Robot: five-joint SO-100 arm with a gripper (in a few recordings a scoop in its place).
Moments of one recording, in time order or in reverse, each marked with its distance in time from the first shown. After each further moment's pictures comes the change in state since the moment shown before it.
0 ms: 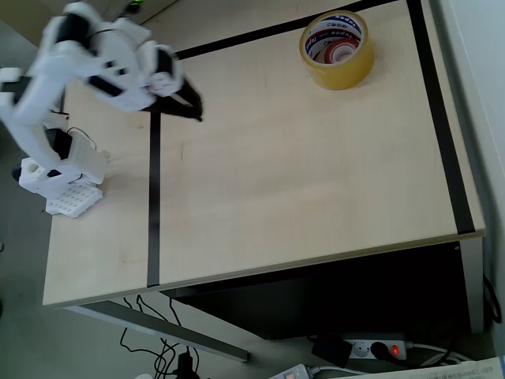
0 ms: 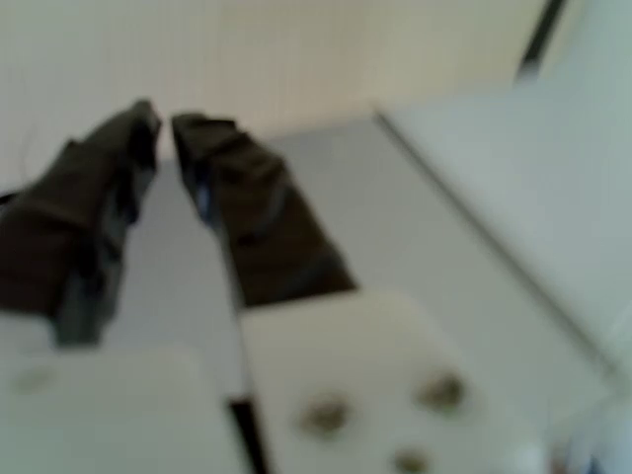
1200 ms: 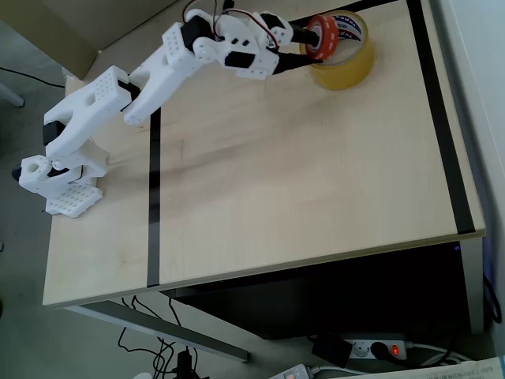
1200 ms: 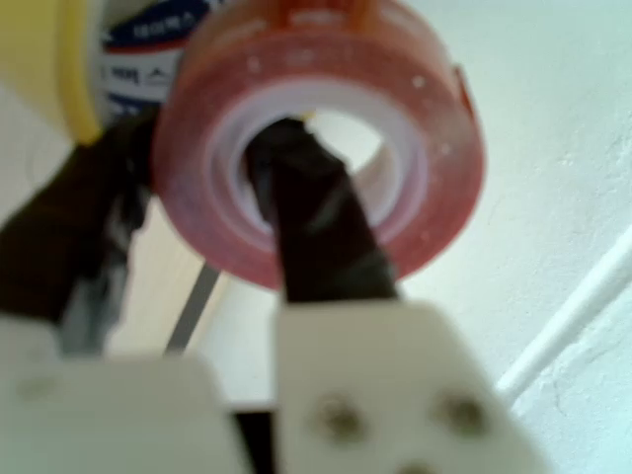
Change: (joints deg) arm -20.7 -68.2 -57.2 -29.5 -4.7
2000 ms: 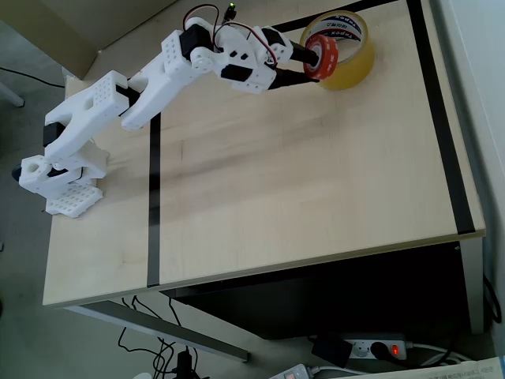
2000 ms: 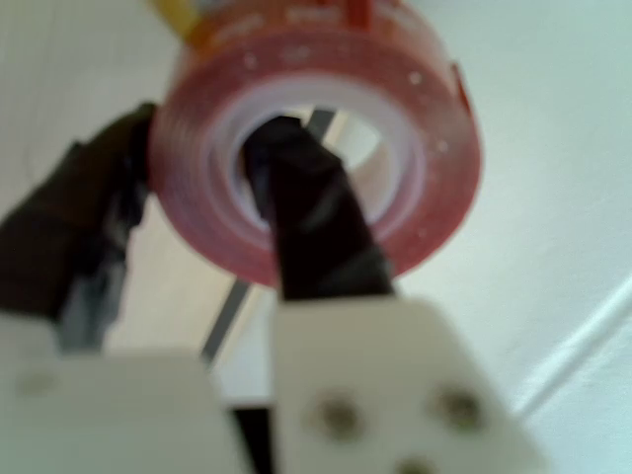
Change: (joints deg) arm 3.3 2.2 0.1 5.0 0.0
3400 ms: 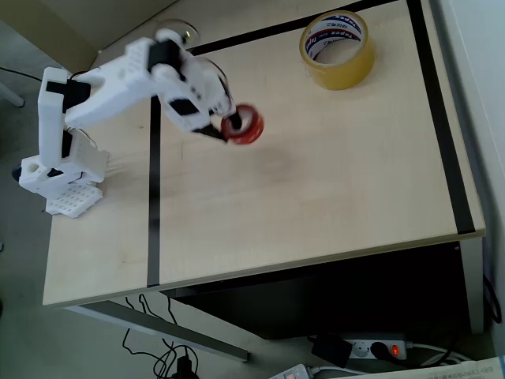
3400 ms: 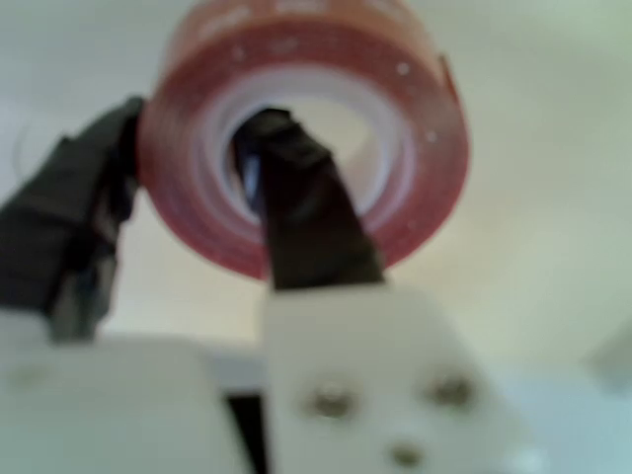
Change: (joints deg) arm 11.5 33.6 37.3 33.0 -6.5
